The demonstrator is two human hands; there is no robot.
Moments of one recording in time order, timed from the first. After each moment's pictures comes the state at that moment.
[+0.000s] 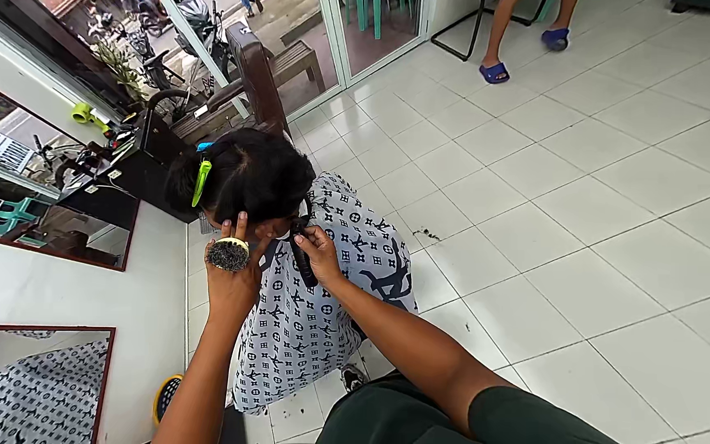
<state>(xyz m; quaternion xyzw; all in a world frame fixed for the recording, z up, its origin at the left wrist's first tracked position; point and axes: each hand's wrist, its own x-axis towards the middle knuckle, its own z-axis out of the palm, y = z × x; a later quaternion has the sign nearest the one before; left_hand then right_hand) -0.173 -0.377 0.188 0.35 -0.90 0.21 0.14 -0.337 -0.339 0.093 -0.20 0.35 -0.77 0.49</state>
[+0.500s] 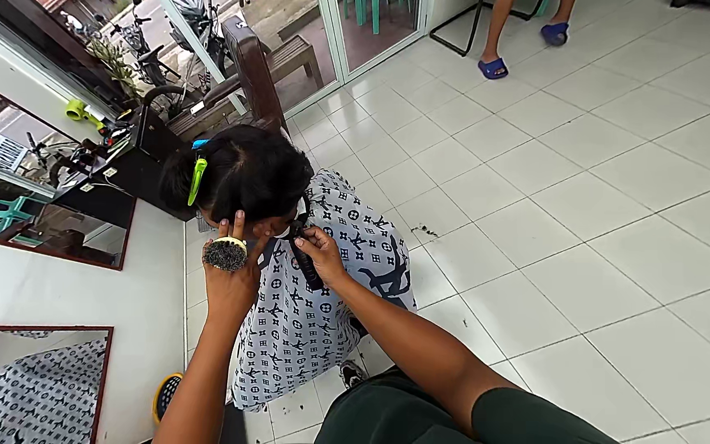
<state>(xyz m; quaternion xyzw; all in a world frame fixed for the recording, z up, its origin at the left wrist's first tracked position) -0.172 -0.378 0.186 0.34 -0.91 0.21 0.14 -0.347 -0.329 0.094 -0.22 0.35 -0.74 0.52</state>
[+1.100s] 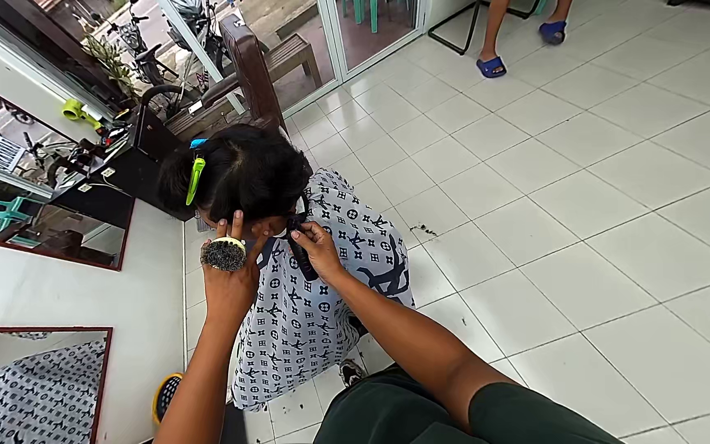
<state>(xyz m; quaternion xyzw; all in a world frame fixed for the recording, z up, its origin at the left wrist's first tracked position) -0.174 -0.377 0.187 0.35 -0.90 0.21 0.14 -0.349 -0.343 0.092 -0.23 0.38 -0.73 0.52</state>
